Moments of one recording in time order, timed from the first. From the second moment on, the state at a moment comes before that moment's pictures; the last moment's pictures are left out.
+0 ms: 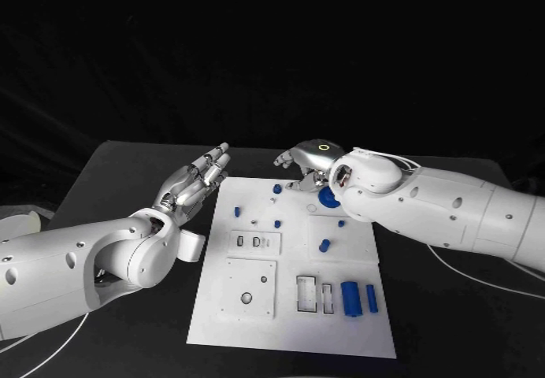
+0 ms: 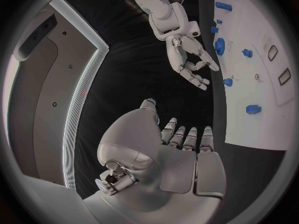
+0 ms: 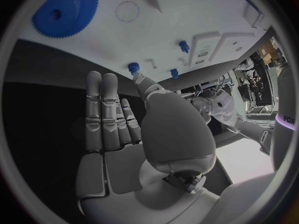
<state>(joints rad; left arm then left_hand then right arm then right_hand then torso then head) 1.26 -0.98 -0.20 1.71 -0.05 -0.37 0.58 1.22 0.26 -0.24 0.28 0.48 0.21 0.04 0.03 0.03 0.01 0.02 0.01 0.00 0.00 0.09 0.00 0.00 0.16 0.00 0.19 0.01 0.00 1.35 -0.53 -0.11 1.29 -1.66 -0.30 -0.11 1.36 -0.10 0.26 0.08 0.16 0.73 0.09 0.08 0.16 0.82 0.09 0.16 0.09 1.21 0.00 0.83 0.57 0.17 1.04 0.11 0.78 0.71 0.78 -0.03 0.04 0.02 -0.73</state>
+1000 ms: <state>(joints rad) 1.26 -0.96 -0.21 1.69 -0.05 -0.35 0.56 1.26 0.25 -0.22 0.27 0.53 0.27 0.06 0.06 0.04 0.01 0.03 0.01 0.00 0.00 0.09 0.00 0.00 0.16 0.00 0.19 0.01 0.00 1.33 -0.80 -0.12 1.43 -1.59 -0.20 -0.19 1.22 -0.06 0.10 0.19 0.15 0.86 0.06 0.08 0.20 1.46 -0.02 1.57 1.31 1.47 -0.07 1.54 1.31 0.09 1.37 0.04 1.26 1.27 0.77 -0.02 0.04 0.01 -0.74</state>
